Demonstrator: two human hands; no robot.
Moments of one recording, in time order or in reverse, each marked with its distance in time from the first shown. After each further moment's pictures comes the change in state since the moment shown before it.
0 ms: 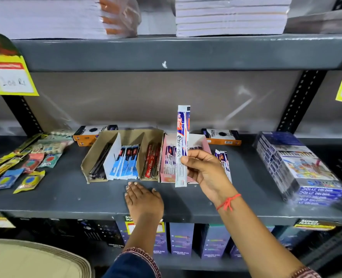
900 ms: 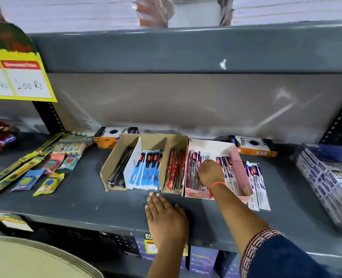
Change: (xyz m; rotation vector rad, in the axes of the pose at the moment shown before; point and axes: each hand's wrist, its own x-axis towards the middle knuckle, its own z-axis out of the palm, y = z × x) left_hand 0.001 -0.002 0.006 -0.124 0.124 0.028; right_hand 0.122 0.060 0.011 -1.096 0.348 0.168
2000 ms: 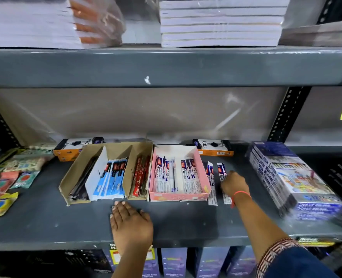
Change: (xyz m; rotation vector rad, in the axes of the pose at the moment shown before) left_hand 0.000 0.000 -0.001 0.049 -0.018 -0.007; right_hand -0.004 0.106 -0.109 -0.178 0.150 0.270
